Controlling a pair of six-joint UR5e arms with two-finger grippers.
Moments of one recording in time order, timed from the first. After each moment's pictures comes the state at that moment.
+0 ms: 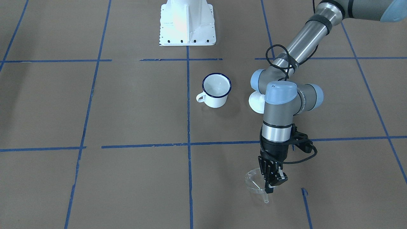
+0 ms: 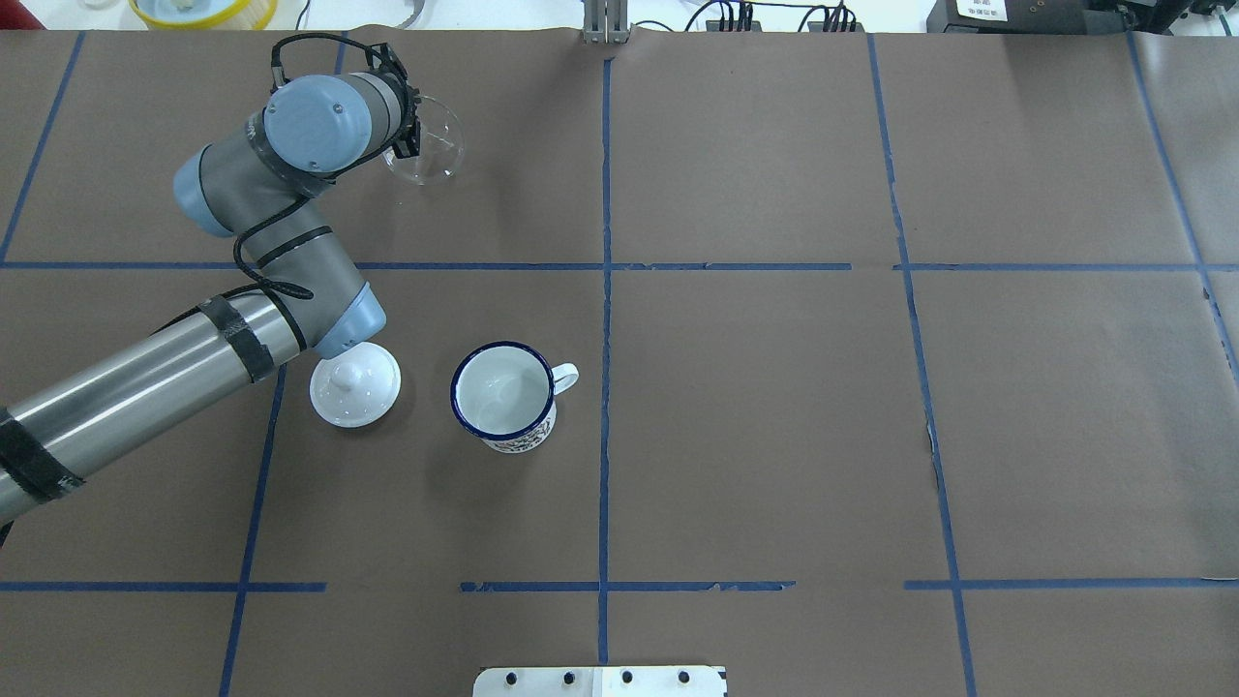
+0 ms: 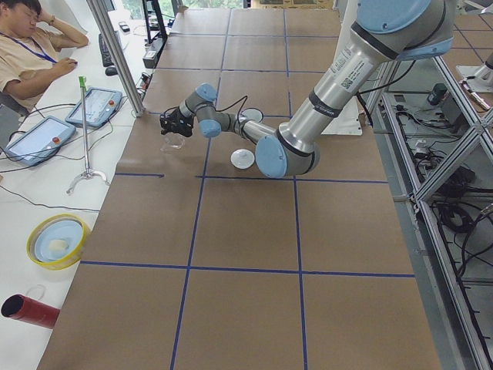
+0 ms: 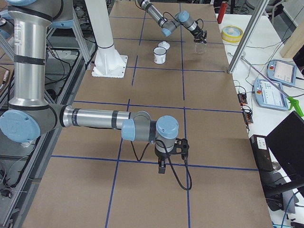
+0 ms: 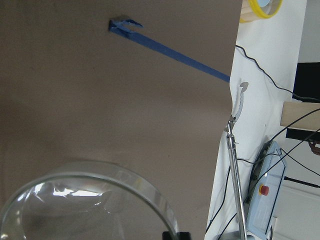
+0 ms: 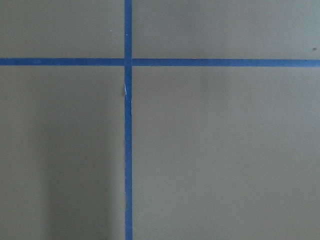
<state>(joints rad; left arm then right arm) -0.79 -2.33 -1.12 -2.35 -1.41 -2.77 1.57 -1.68 1.66 -1.57 2.29 0.01</state>
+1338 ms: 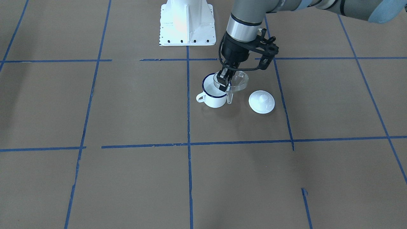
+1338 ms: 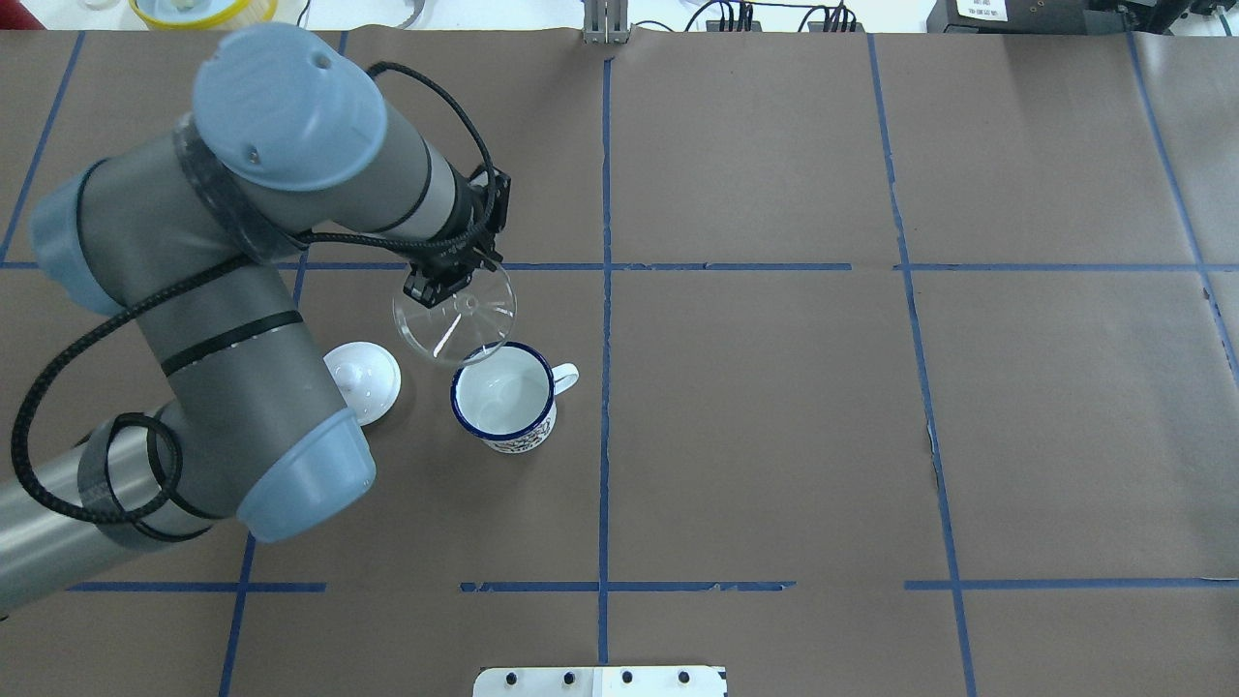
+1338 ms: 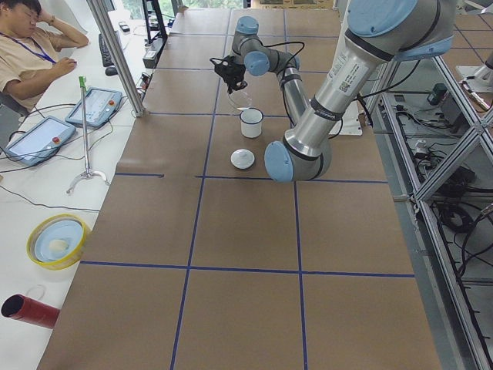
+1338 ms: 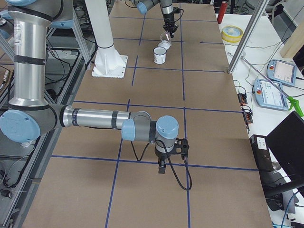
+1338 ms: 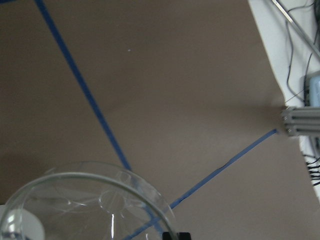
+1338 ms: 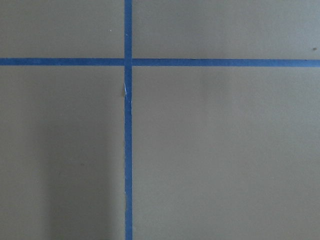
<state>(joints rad) -0.63 -2.28 -1.93 -1.41 -1.86 -2.10 1.57 -1.68 1.66 -1.57 2.29 0.01</state>
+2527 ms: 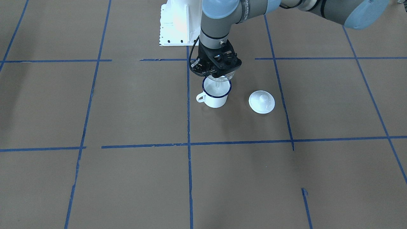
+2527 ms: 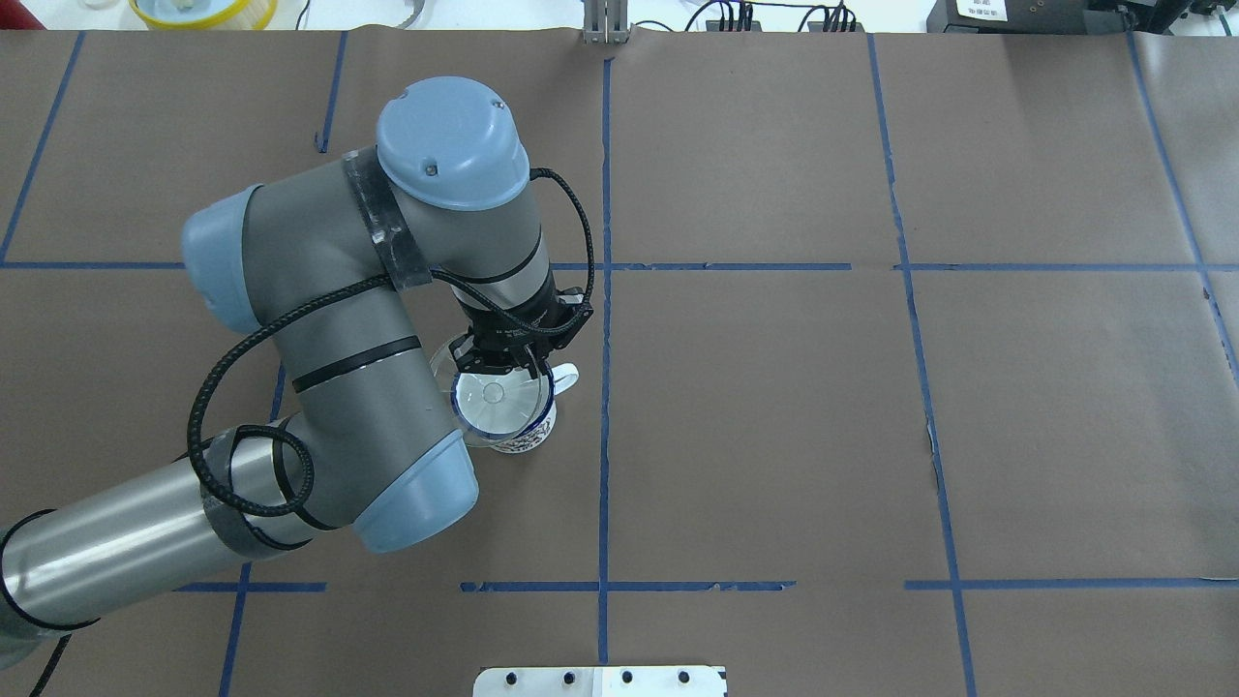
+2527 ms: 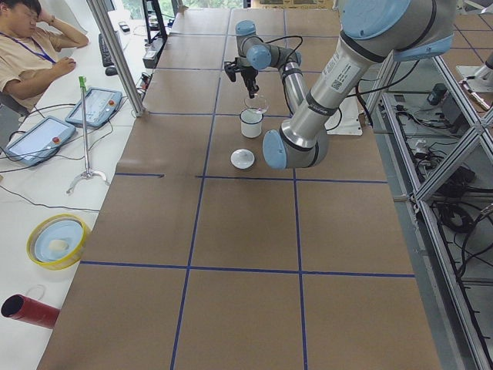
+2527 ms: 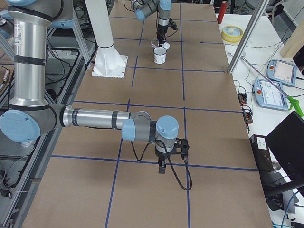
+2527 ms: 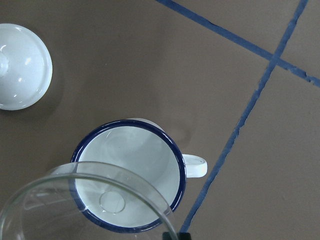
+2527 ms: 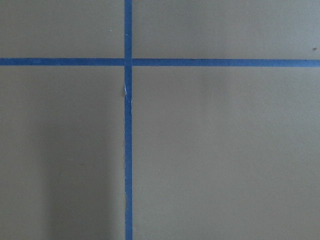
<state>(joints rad) -0.58 -2.38 -1.76 -1.29 -2.06 -1.59 1.57 -1.68 1.66 -1.57 2.29 0.01</state>
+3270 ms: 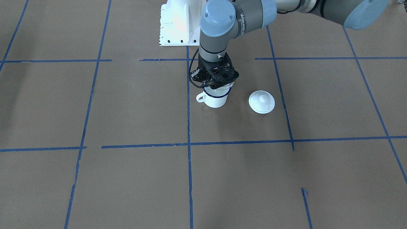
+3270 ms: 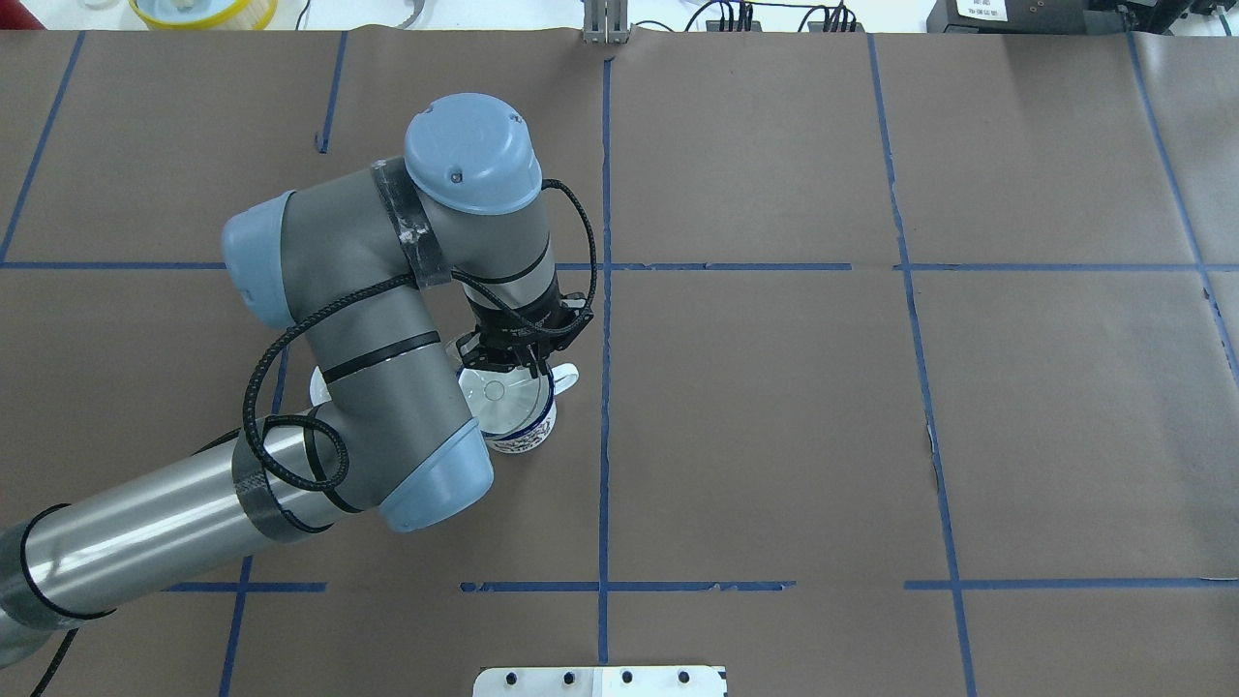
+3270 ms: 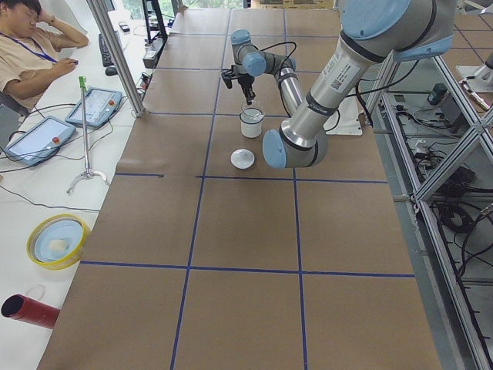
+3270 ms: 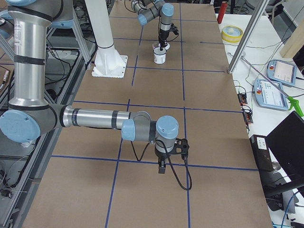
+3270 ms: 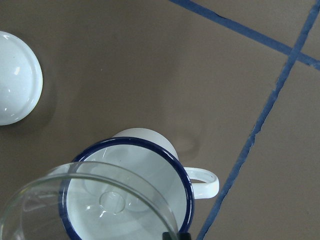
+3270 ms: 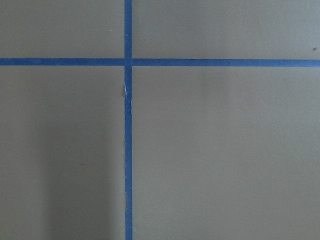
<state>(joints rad) -0.58 -2.39 -1.68 -1.35 -2.06 -1.55 1.57 -1.68 1.66 -1.57 2.29 0.01</state>
